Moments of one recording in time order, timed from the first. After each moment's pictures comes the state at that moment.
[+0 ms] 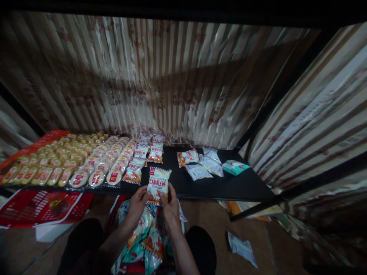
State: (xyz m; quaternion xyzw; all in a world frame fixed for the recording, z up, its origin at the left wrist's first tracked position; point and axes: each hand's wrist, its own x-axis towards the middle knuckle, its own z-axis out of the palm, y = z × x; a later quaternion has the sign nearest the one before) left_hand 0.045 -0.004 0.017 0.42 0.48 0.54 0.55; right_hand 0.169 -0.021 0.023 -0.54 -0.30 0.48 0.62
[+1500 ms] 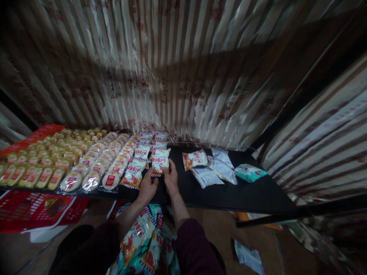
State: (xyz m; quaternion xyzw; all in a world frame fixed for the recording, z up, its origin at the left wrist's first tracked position) left_hand 0.072 0.093 0.002 0.58 0.60 0.44 0.33; right_hand 0.180 0.133 -0.018 -0.52 -0.41 0.40 0.63
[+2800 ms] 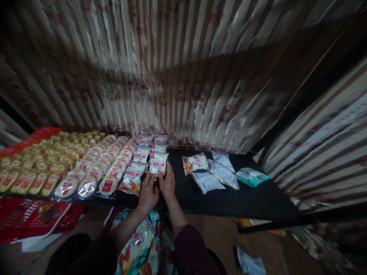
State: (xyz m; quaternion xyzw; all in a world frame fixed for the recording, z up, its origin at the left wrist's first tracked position) left_hand 0.077 0.086 -0.011 0.65 0.61 0.40 0.24; right_hand 0.176 0.135 -0.021 -0.63 -0.54 0.21 0.51
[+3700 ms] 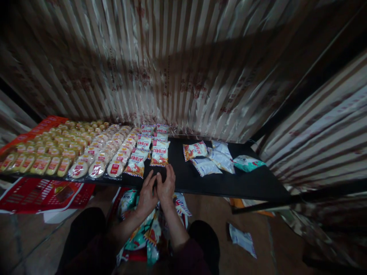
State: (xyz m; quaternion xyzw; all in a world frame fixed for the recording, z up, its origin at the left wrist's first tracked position) left_hand 0.060 0.013 -0.007 0.67 0.56 0.41 0.25; right_hand 0.148 0.044 -0.004 -0.64 -0.53 0.17 0.53
